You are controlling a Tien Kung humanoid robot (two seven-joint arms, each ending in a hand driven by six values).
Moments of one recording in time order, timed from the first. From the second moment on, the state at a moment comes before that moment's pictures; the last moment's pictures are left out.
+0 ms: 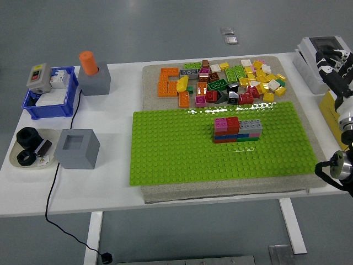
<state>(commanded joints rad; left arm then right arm) -0.08 0.33 -0.74 -0.22 0.29 0.11 0.25 0.31 -0.45 1.05 1.45 -0.65 -0.65 0.39</state>
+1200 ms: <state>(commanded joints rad) -0.04 0.32 -0.74 -0.23 0.30 0.11 0.33 0.26 -0.45 1.09 1.48 -0.49 -0.65 0.47</state>
